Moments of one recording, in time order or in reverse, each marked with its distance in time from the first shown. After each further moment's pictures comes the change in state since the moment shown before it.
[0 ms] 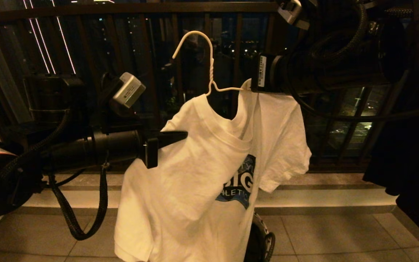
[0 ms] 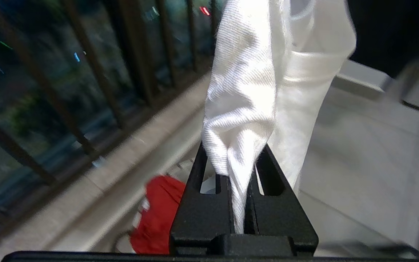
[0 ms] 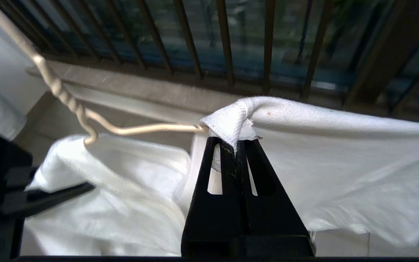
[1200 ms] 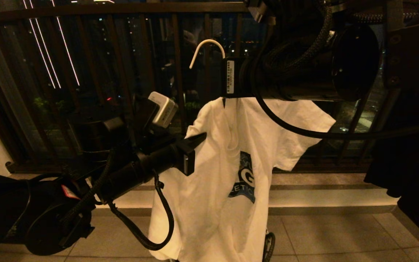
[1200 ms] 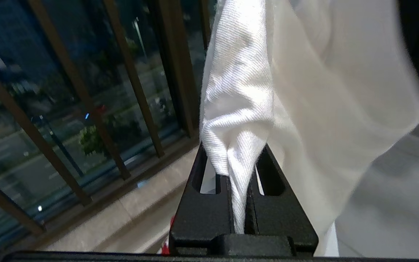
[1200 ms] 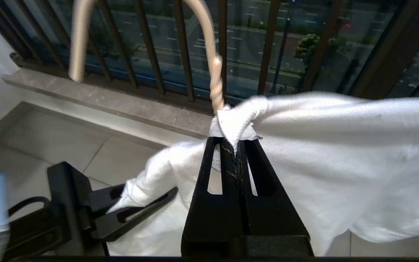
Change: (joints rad) left arm -0.203 0.136 0.133 -0.442 0.391 -0.003; right arm 0.139 0.044 0.000 -0.108 -0.201 -0.085
